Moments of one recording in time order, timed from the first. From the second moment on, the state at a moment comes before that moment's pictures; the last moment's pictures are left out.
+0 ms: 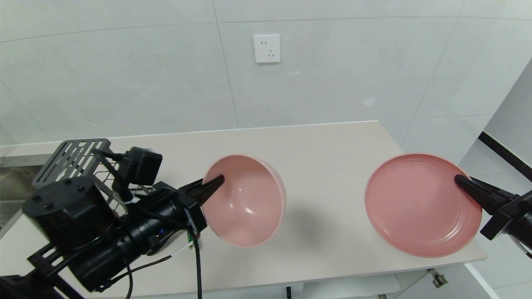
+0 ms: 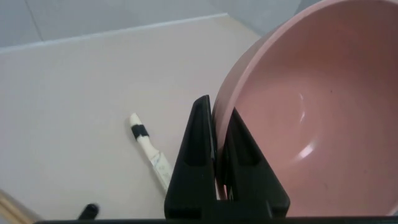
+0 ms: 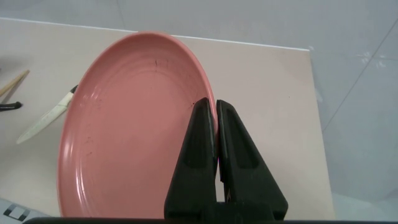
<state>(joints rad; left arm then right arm) -0.41 1.66 -0.29 -1.41 -0.20 -0.13 0.08 1.44 -0.08 -1.48 0.28 -0.03</state>
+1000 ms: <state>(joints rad) -0.45 1.65 -0.21 -1.57 0.25 -0.22 0.16 1.41 -0.11 -1.51 0.27 -0.03</state>
